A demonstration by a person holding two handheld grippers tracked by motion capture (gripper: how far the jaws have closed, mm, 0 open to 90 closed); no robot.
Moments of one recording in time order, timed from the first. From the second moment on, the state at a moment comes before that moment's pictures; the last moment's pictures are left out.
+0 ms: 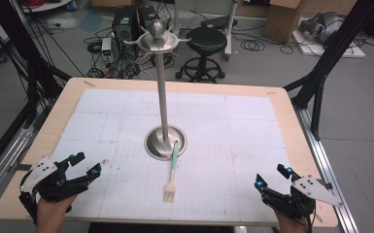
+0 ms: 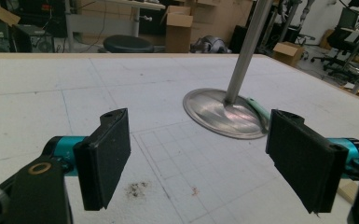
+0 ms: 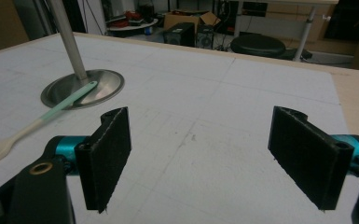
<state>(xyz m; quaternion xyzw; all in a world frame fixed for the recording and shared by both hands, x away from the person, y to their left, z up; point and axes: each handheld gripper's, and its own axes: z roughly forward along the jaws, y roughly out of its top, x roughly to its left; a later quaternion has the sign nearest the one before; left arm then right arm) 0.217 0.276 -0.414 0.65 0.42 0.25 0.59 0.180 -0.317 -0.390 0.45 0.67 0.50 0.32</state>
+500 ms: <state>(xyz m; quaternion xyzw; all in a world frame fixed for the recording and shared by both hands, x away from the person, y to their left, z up) 0.221 0.277 -0.414 0.65 0.43 0.24 0.59 0.200 -0.257 -0.391 0.39 0.71 0.52 0.26</state>
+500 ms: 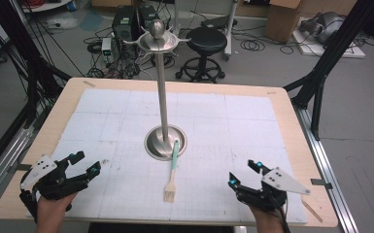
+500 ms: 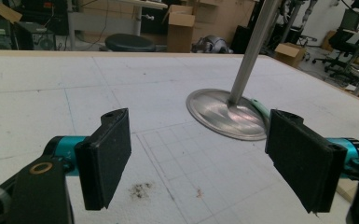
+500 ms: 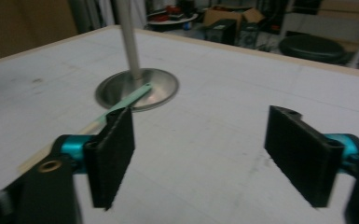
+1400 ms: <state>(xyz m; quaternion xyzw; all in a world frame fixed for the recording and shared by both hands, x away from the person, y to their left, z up) 0.221 0.284 -0.417 0.65 0.43 0.23 0.58 0.258 -0.118 -0.450 0.29 0.86 0.41 0.09</state>
